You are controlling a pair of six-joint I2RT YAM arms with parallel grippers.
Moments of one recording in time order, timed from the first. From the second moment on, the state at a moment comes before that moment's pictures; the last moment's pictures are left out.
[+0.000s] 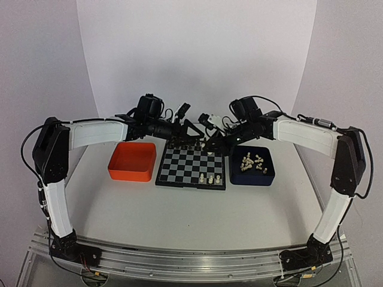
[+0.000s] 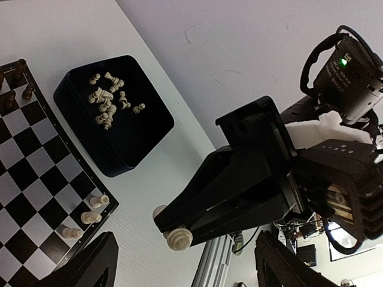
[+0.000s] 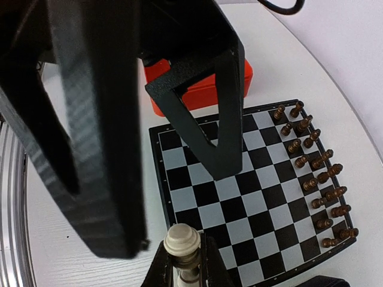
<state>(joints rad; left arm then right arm) -0.66 1.92 1.51 -0.02 0.84 -0.61 0.63 1.80 1.50 -0.47 -0.52 -0.44</state>
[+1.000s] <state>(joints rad) -0.69 2.00 1.55 -0.03 0.87 -0.71 0.66 1.76 1.45 -0.42 -0.40 -0.49</state>
